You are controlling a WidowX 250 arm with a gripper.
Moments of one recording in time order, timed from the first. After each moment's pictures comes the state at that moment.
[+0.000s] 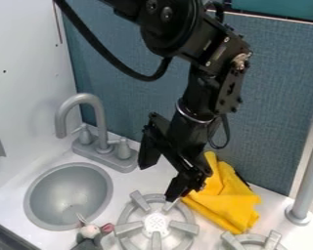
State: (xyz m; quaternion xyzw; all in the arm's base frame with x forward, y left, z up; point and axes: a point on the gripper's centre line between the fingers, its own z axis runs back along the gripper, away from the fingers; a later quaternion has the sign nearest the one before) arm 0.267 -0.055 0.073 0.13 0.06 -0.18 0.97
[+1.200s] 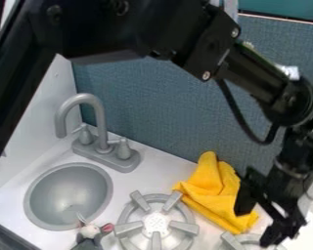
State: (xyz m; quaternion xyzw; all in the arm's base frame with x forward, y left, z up) arm 0.323 -0.169 -0.015 0.04 0.10 -0.31 0.94
